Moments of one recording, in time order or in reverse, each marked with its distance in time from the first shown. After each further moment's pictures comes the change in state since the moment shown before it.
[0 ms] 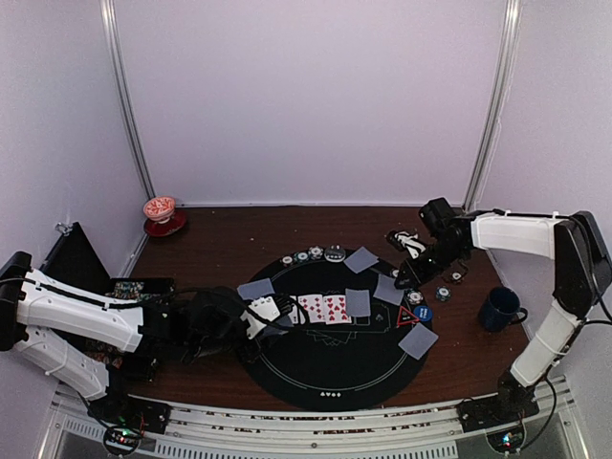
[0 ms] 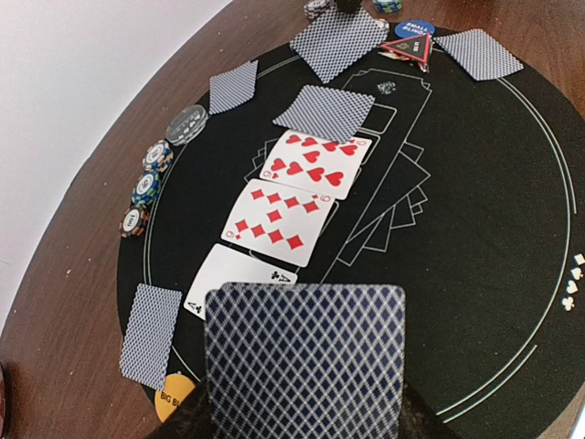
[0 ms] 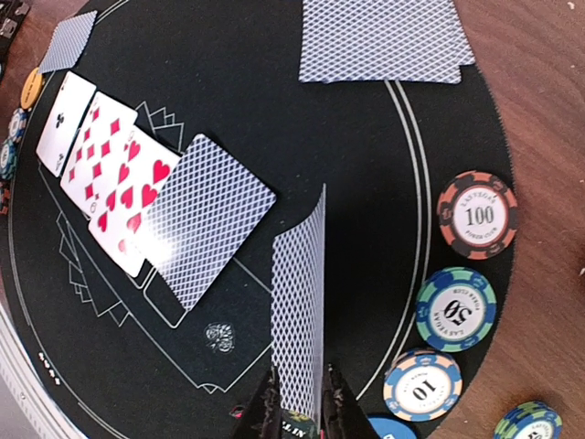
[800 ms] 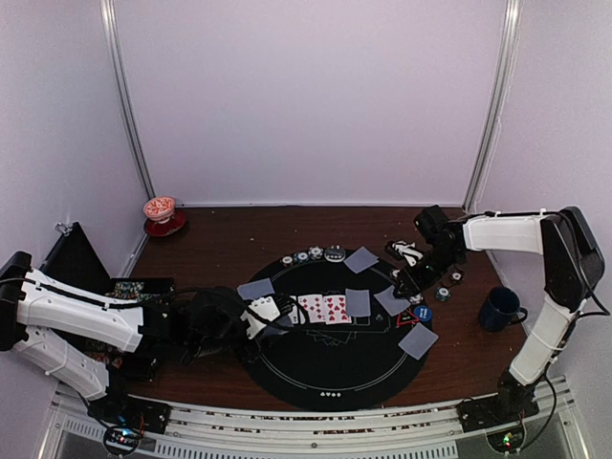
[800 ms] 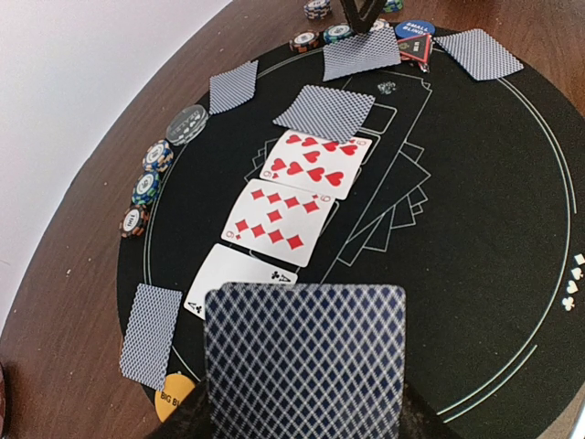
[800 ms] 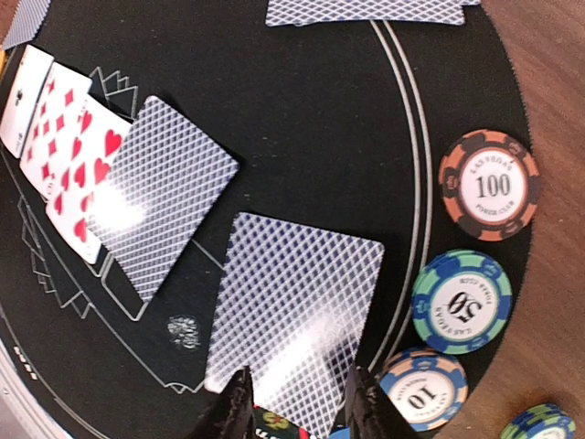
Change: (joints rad) left arm 0.000 0.000 0.000 0.000 0.000 0.000; right arm 0.000 0.070 0.002 -0.019 0.023 -0.016
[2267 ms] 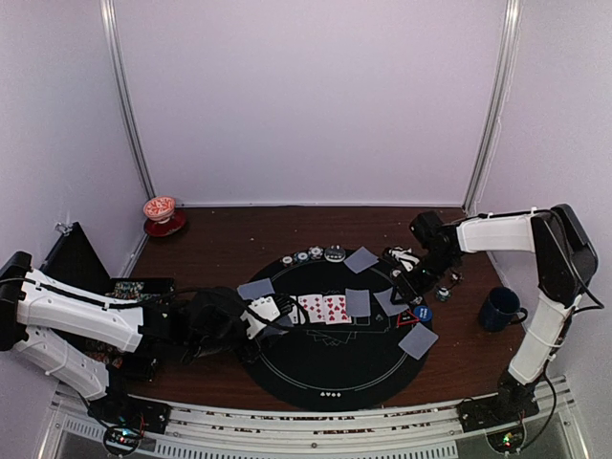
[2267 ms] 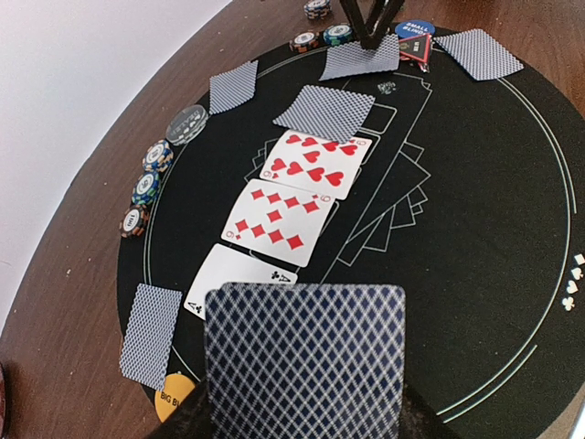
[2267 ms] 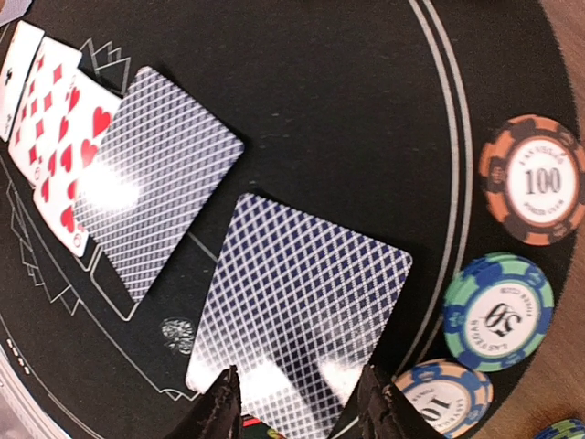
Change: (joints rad) left arm 0.000 0.000 0.000 0.000 0.000 0.000; right arm 0.017 0.049 0.003 0.000 0.006 -0.014
